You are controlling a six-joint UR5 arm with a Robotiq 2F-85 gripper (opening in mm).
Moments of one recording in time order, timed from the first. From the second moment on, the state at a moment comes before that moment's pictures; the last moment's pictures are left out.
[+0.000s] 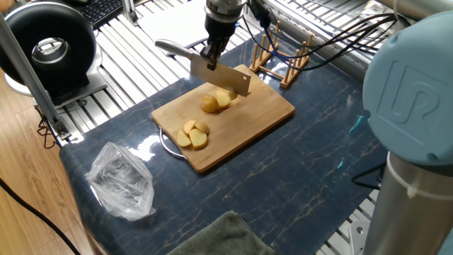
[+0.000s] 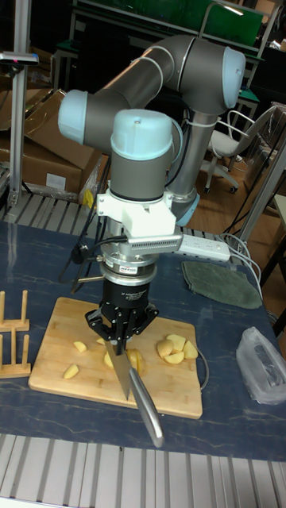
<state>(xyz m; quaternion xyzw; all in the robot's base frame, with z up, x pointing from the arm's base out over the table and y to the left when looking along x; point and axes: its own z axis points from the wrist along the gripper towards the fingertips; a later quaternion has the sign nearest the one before) 0.653 0.000 0.105 -0.18 0.98 0.05 0.07</state>
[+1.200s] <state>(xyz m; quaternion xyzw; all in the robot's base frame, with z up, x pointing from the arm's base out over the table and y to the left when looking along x) 0.636 -0.005 0.096 -0.25 0.96 0.02 0.06</state>
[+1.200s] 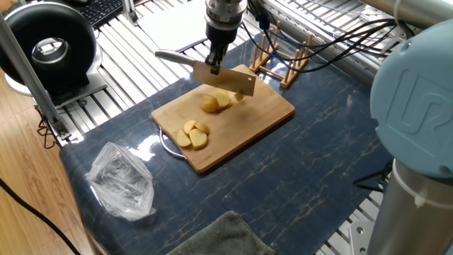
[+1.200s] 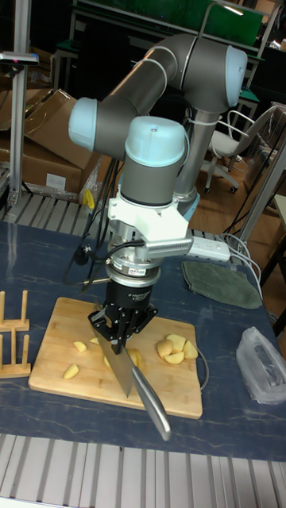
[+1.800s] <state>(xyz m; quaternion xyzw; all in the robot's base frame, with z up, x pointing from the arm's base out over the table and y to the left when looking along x) 0.629 0.002 0.093 -0.27 0.96 0.02 0.06</state>
